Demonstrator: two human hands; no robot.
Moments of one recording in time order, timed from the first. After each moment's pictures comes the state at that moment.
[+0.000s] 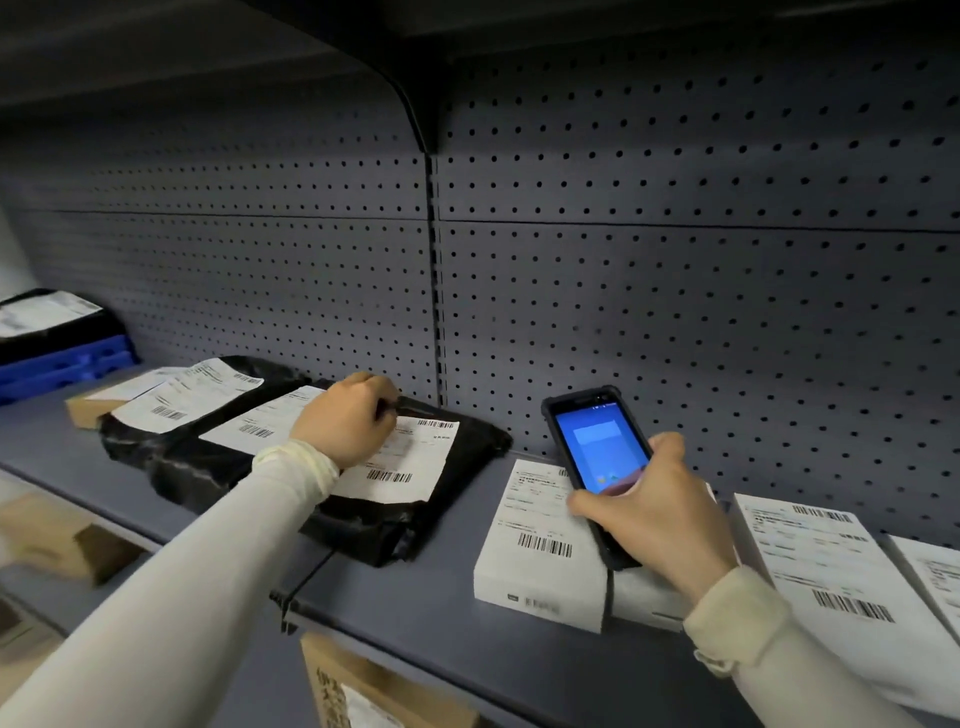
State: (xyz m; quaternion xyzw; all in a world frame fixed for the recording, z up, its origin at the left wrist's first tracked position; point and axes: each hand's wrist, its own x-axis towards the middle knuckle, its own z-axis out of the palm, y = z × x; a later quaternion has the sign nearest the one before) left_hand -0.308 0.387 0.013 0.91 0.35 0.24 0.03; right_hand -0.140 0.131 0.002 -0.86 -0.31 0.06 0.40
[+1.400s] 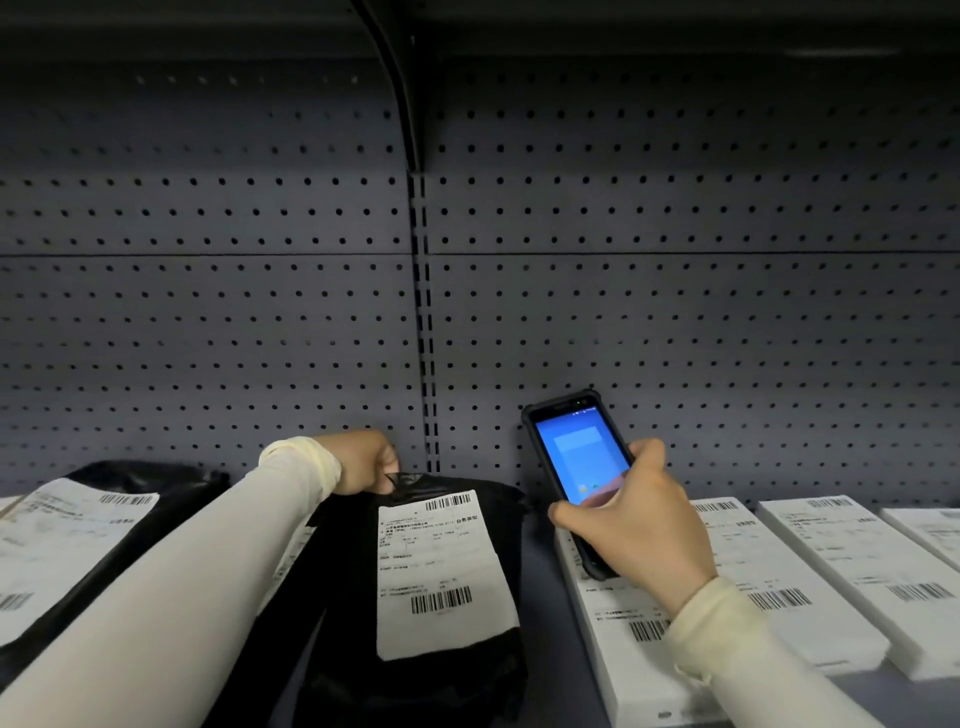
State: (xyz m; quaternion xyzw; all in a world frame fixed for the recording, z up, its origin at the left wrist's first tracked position) left_hand -0.234 0.529 0.020 0.97 0.18 -0.10 0.10; right_hand -0.188 0.237 0.012 -0.89 -0.18 -0.04 0.43
